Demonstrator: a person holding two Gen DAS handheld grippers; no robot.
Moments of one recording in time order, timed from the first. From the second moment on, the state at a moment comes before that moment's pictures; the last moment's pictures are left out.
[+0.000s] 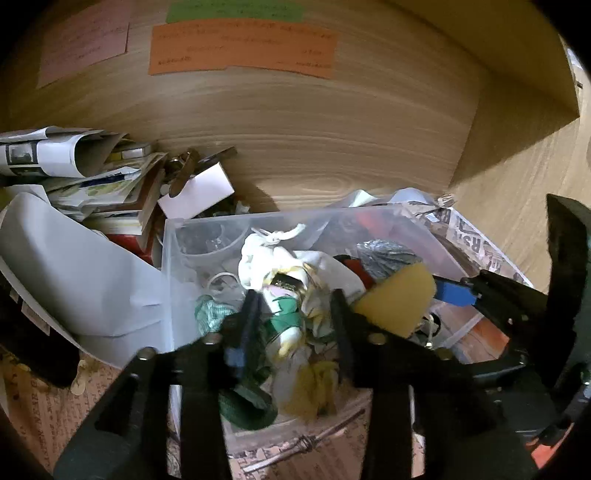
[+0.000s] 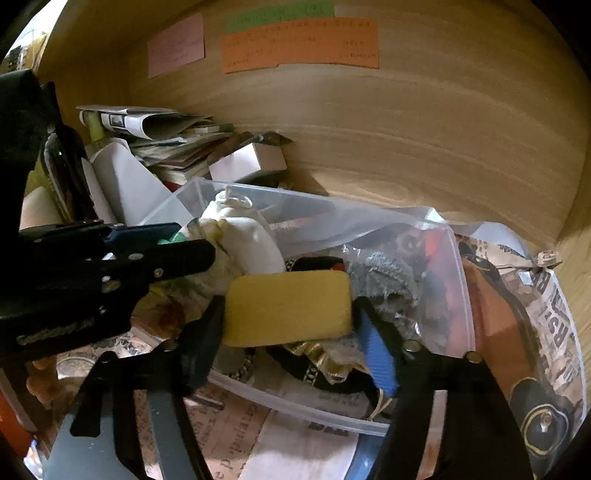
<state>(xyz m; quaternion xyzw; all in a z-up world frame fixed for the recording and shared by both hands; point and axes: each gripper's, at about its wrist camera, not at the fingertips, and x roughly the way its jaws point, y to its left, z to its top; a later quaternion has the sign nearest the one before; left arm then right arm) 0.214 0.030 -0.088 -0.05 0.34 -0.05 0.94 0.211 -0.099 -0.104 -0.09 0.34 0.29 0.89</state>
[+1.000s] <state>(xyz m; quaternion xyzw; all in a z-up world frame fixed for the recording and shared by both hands) 0.073 0.023 0.008 -0.02 0.14 -0.03 0.99 0.105 -0.164 0.010 -0.01 0.15 0.30 0.94</state>
